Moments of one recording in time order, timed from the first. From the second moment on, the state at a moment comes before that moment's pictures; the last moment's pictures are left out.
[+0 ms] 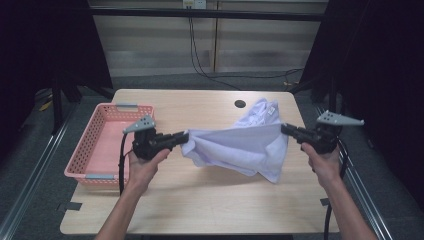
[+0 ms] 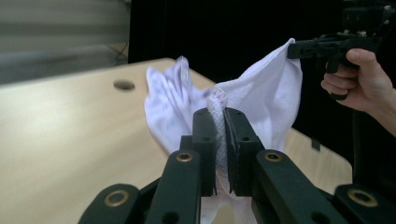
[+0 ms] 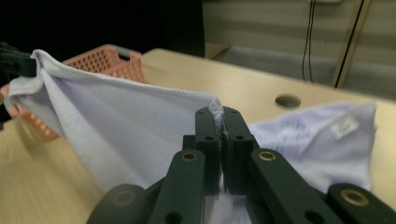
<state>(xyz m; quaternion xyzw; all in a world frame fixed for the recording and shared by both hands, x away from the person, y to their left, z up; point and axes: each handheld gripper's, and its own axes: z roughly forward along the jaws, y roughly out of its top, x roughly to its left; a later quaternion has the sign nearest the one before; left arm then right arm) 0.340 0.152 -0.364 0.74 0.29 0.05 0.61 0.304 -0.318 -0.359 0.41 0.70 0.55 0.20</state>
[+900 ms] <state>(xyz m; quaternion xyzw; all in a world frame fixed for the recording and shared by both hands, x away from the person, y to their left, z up) 0.314 0.152 -0.255 0.76 0.19 0.11 0.61 0.283 -0.327 -0.227 0.34 0.66 0.61 0.26</state>
